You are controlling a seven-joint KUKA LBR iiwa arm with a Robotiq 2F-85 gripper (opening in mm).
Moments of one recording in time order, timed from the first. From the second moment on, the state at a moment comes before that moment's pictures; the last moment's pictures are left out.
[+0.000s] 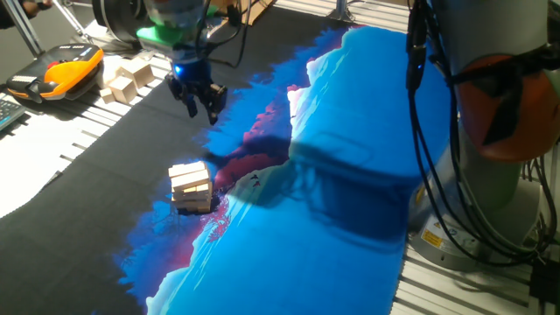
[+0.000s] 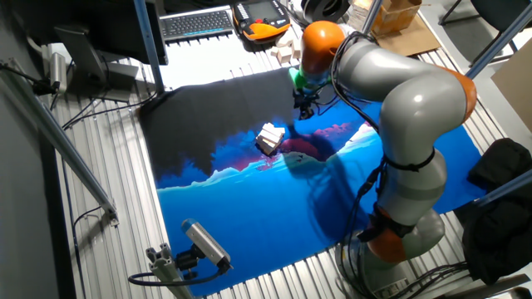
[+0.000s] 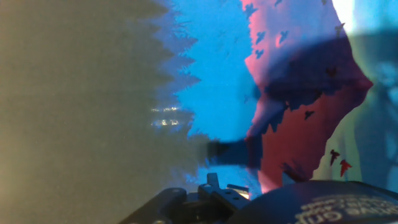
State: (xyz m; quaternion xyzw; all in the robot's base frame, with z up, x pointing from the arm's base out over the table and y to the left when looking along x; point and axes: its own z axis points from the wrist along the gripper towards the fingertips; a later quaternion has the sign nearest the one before) arm 0.557 0.063 0.143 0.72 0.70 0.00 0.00
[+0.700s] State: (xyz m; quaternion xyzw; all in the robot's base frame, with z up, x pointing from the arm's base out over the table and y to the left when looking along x) arm 0.559 0.080 0.102 0.72 0.69 0.02 0.00
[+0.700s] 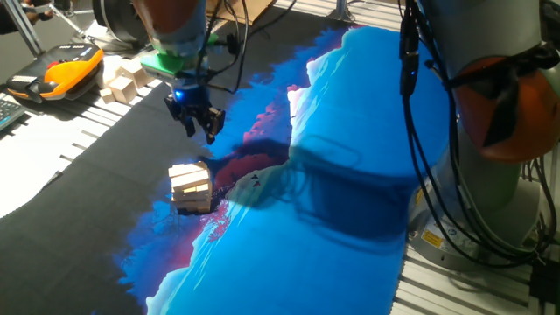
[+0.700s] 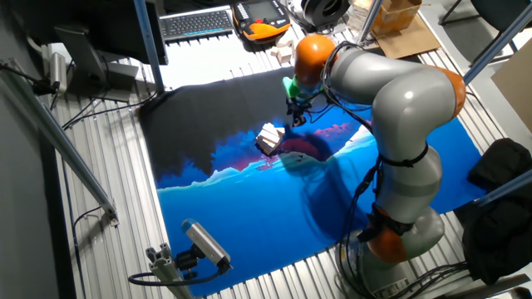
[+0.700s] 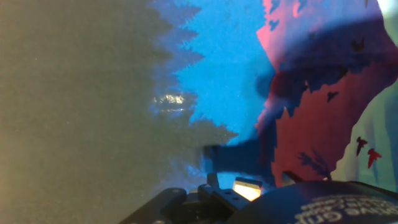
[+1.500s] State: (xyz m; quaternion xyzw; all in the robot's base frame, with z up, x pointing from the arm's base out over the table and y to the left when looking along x) arm 0.557 0.083 0.096 0.70 0.71 0.04 0.00
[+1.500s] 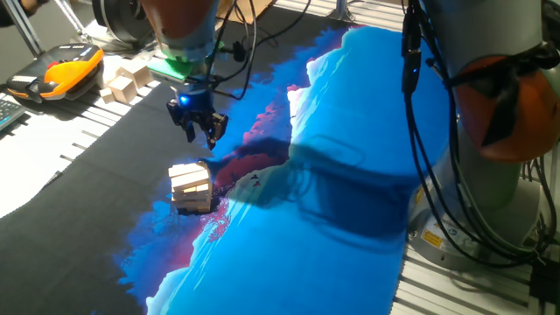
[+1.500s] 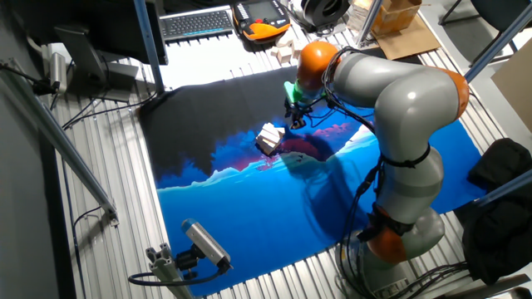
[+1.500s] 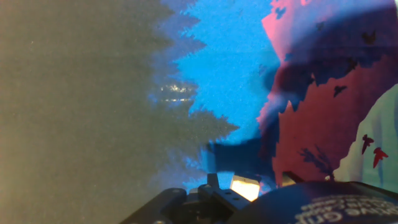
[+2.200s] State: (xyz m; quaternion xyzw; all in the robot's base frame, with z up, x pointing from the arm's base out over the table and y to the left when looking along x) arm 0.557 0.084 0.095 0.71 0.71 0.02 0.00
